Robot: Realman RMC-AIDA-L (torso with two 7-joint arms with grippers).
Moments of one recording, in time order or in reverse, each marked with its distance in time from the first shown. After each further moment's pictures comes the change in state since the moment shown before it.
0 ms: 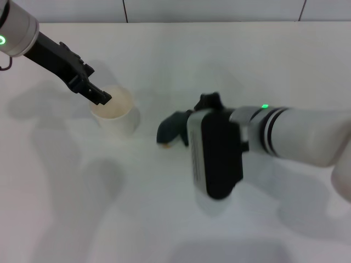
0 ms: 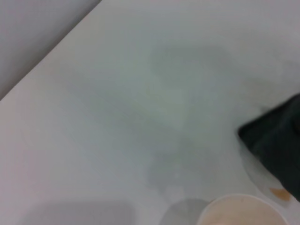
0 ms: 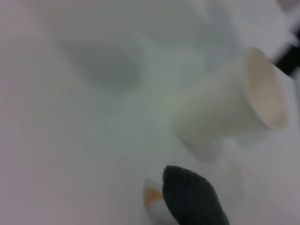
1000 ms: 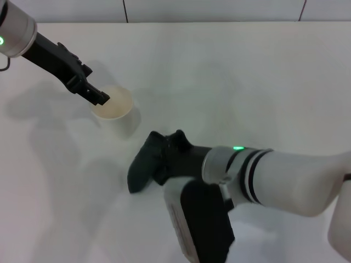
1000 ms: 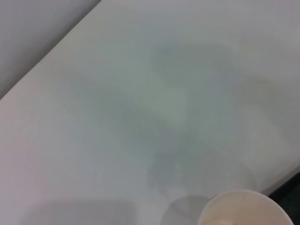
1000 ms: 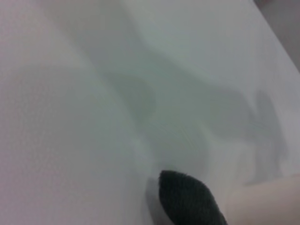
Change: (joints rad) left arm 0.003 0.000 0.000 -0.006 0.002 0.000 0.000; right arm -0.035 -0.008 -0.178 -0.054 0.000 0.086 -0.092
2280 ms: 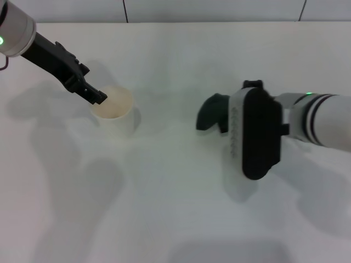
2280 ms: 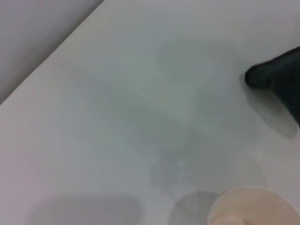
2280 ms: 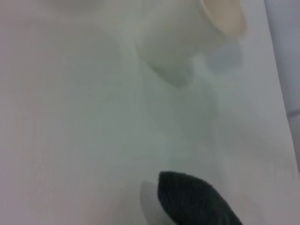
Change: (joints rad) left arm -0.001 0.000 0.000 0.006 0.012 -0.025 -0.004; right arm -0.085 0.002 0.337 -0.042 0.003 -0.184 0.006
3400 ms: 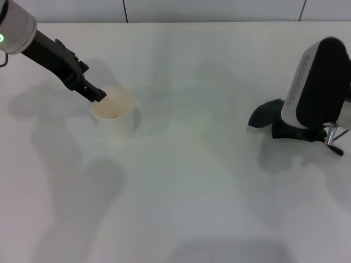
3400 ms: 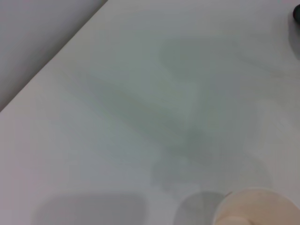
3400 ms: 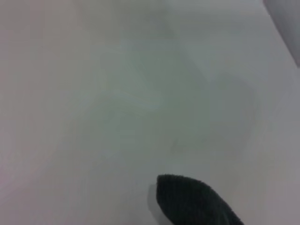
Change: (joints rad) left arm -0.009 0.000 0.000 0.000 0.009 -0.010 0.001; right arm -0.056 -0.009 0.271 -0.136 0.133 -0.356 0.103
